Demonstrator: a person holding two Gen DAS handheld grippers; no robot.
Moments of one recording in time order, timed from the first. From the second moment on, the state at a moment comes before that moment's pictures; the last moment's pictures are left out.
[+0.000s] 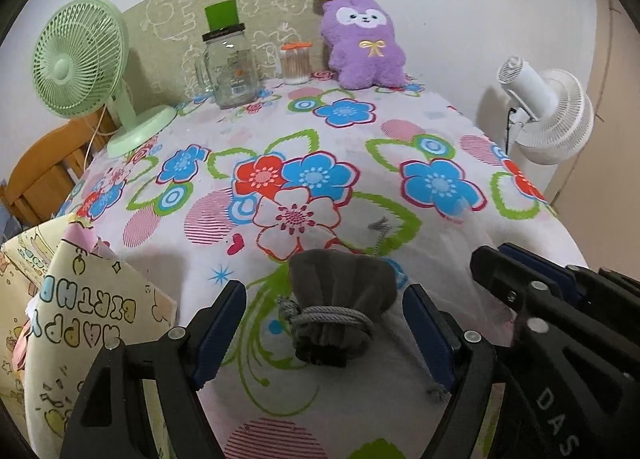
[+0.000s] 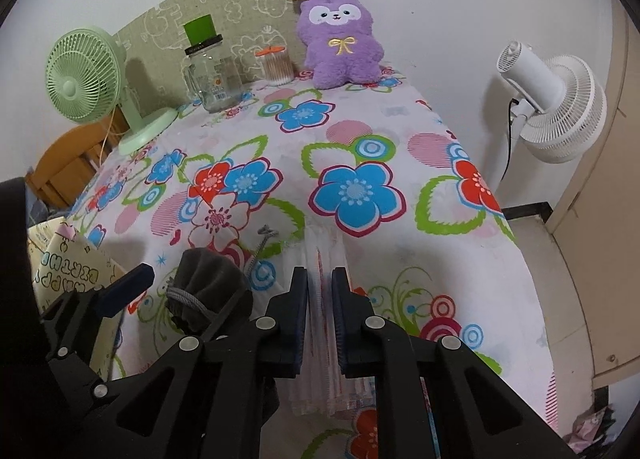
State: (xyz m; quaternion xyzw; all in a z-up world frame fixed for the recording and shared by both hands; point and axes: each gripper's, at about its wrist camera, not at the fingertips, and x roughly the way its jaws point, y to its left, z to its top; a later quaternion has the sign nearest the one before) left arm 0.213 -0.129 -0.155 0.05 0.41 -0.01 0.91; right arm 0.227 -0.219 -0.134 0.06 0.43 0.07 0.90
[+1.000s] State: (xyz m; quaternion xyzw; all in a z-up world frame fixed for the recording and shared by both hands) left arm 0.196 -0.124 -0.142 0.03 0.40 -0.03 0.91; right arm 0.221 -0.211 -0.127 0.06 0.43 0.06 0.90
